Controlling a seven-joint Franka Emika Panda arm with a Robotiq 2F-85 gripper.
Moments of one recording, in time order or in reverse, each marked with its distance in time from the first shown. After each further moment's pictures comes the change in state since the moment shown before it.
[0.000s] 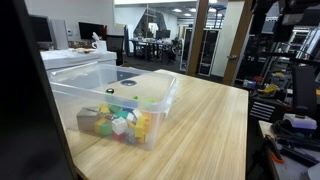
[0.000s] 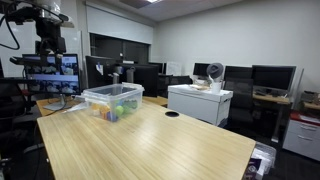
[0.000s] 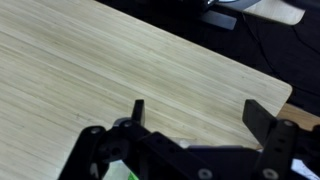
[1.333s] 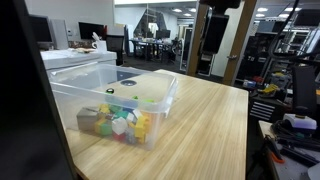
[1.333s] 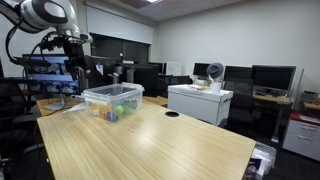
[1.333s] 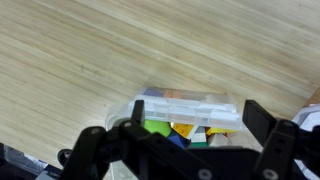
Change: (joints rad) arm -0.032 0.231 -0.006 -0.041 -0.131 0.446 0.091
